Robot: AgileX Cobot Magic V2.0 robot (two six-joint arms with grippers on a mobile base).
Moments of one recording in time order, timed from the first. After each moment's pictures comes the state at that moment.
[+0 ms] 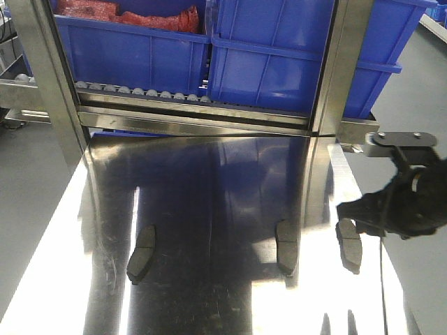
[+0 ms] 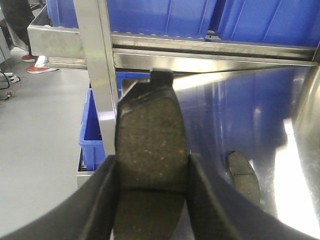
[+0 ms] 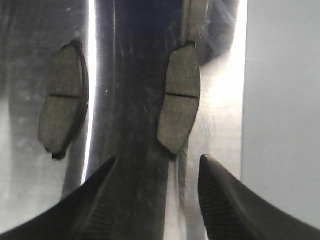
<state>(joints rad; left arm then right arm) -0.11 0.39 -0.41 0.06 0.44 -0.06 0.20 1.43 -0.99 -0.03 0.80 0.18</state>
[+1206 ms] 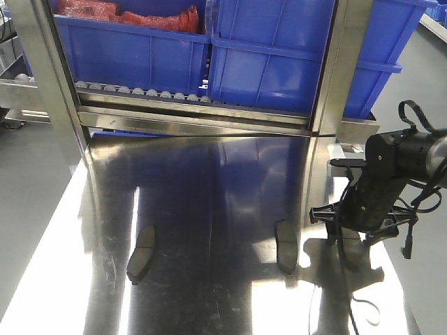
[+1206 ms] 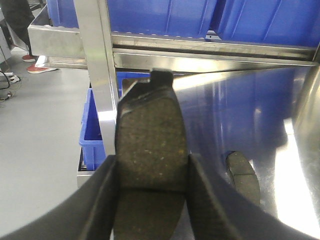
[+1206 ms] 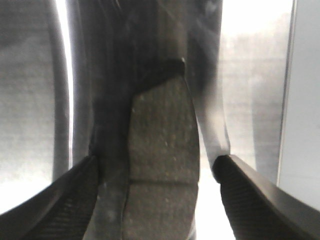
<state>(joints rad) -0.11 0.39 -0.41 0.06 0.44 -0.06 0.14 1.94 -1.25 -0.04 0.86 0.20</state>
